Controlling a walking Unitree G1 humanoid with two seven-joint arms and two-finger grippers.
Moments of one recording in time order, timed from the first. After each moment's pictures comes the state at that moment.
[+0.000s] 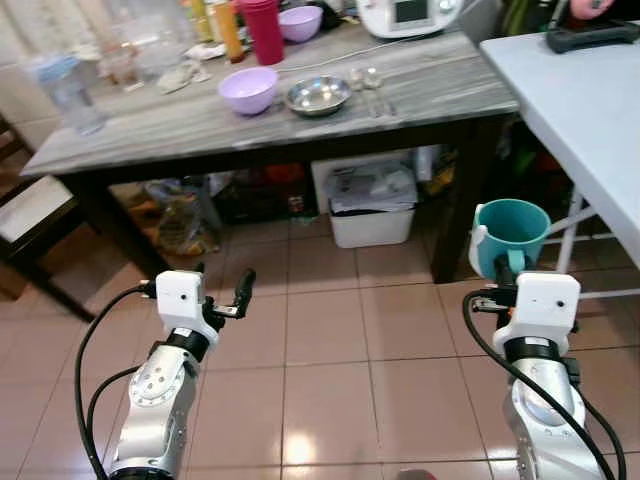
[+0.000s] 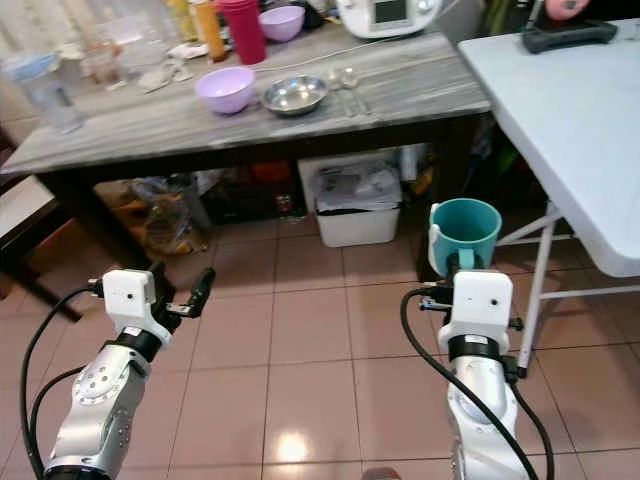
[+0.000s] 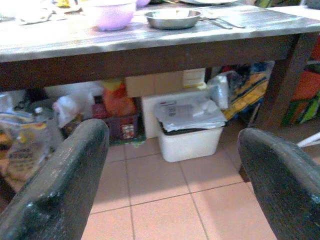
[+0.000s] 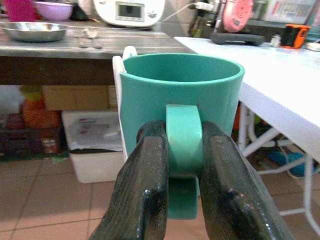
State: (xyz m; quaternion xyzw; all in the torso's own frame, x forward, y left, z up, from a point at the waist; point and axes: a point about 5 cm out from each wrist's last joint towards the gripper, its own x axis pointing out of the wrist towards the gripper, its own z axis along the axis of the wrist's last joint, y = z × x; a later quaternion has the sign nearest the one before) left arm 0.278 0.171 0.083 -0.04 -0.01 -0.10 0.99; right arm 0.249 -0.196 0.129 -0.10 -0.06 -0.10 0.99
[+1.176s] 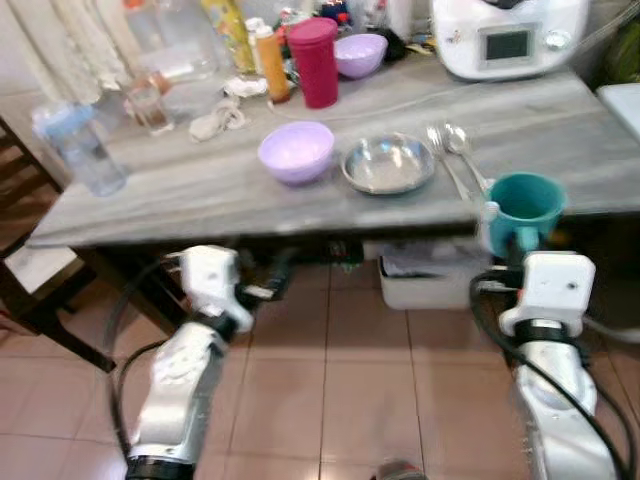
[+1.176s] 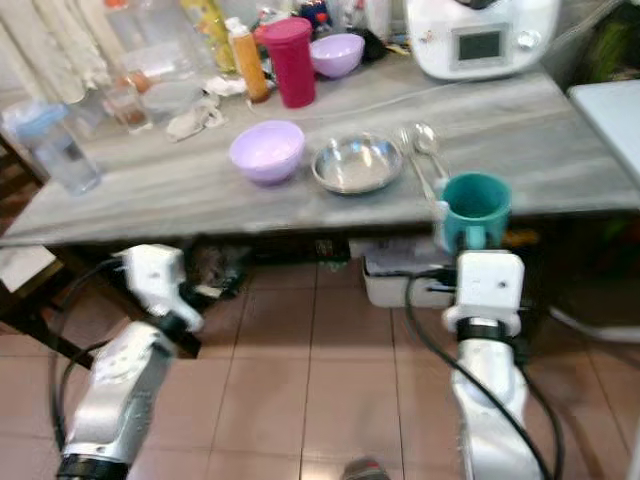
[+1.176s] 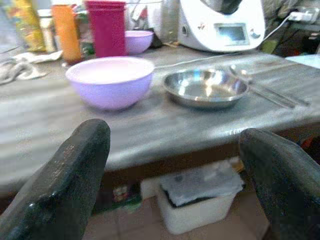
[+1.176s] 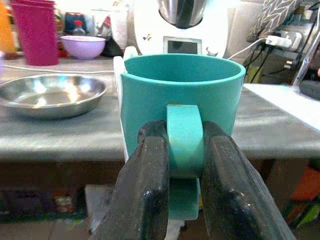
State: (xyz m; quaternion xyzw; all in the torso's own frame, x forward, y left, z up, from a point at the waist) left arm 0.284 0.127 0.120 -0.07 -0.06 -0.22 0.97; right arm 0.257 -0.198 0.152 -0.12 -0.10 -0.11 0.98
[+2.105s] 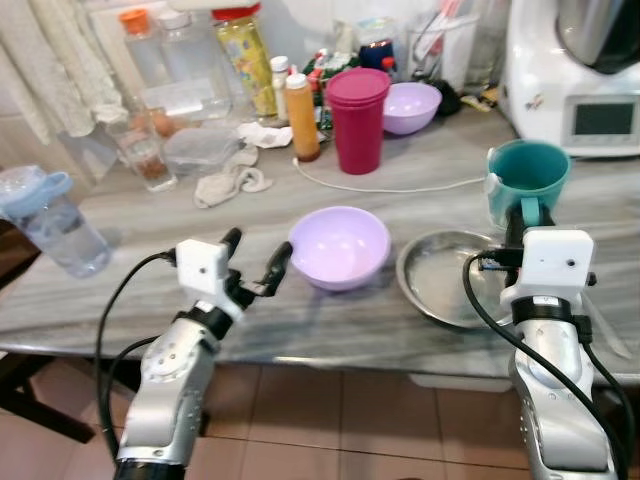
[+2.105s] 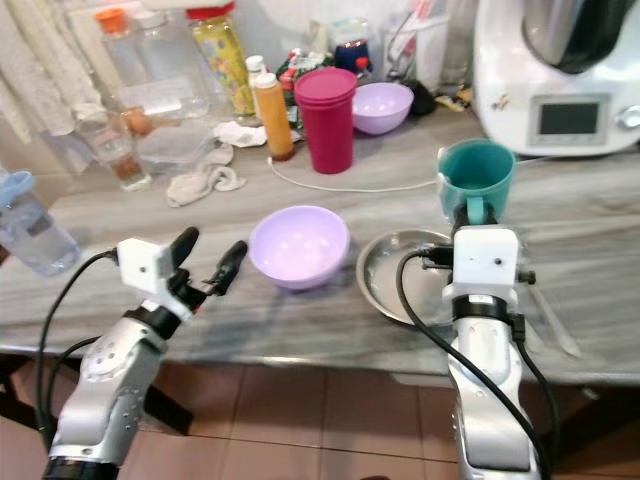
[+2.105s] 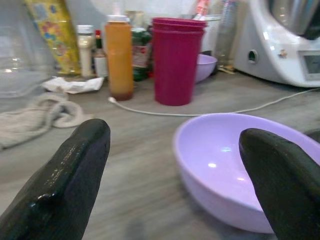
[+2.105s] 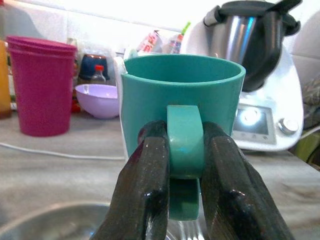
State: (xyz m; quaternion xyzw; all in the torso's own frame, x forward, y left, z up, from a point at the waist) left arm 0.282 0.137 0.130 -0.08 -0.07 -0.21 0.97; right arm 0.266 -0.192 0.179 -0.15 -0.15 -0.11 0.97
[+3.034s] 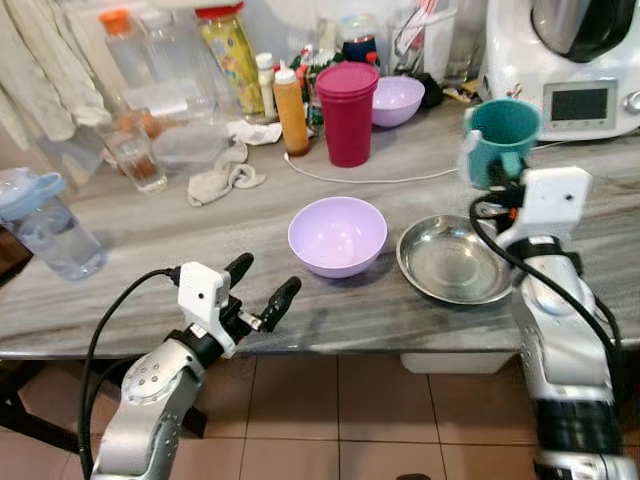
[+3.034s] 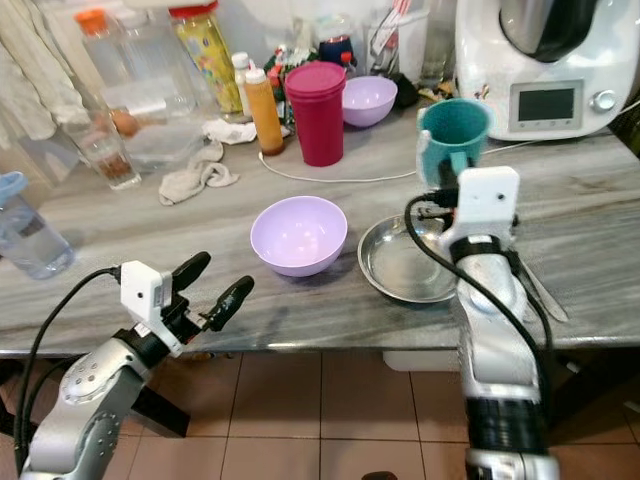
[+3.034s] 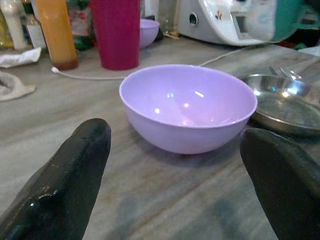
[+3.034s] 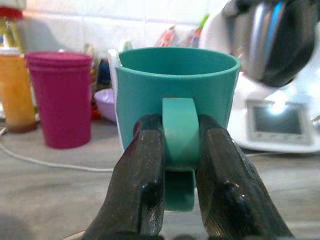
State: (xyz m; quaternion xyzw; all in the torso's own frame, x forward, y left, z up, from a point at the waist) left arm 0.256 0.144 0.117 -0.06 -0.02 -0.30 0.95; right arm 0.328 -0.196 0.200 -0.08 -0.14 -0.02 0.99
